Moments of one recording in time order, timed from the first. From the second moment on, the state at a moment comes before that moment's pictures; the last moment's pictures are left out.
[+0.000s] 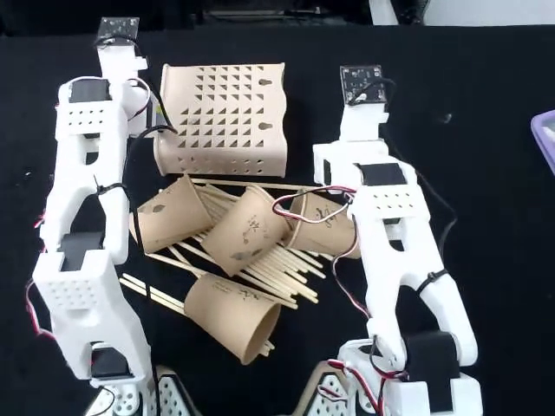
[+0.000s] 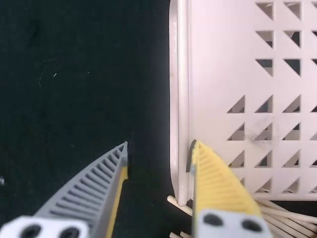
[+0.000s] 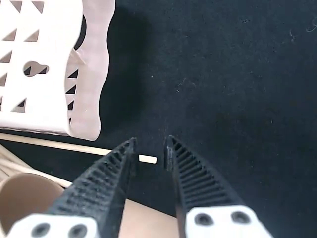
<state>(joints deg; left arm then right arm) -10.6 23.3 -23.8 68.6 -7.6 -4.1 -14.7 34.1 41.2 -1.3</state>
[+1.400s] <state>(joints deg) -19.2 33.1 -72.0 100.0 -6.9 -4.3 -14.7 35.0 41.2 -1.3</state>
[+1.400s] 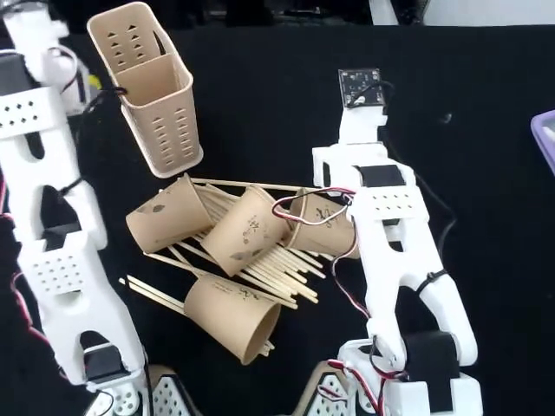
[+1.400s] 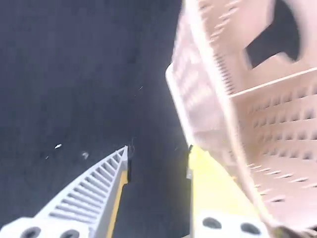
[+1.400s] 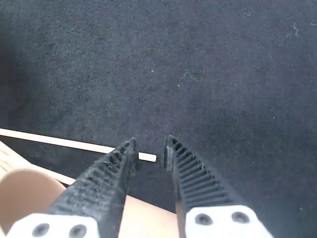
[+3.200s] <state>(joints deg) 4.8 6.9 -23.3 92.4 -26.1 -1.3 -49.1 46.5 45.2 -1.2</state>
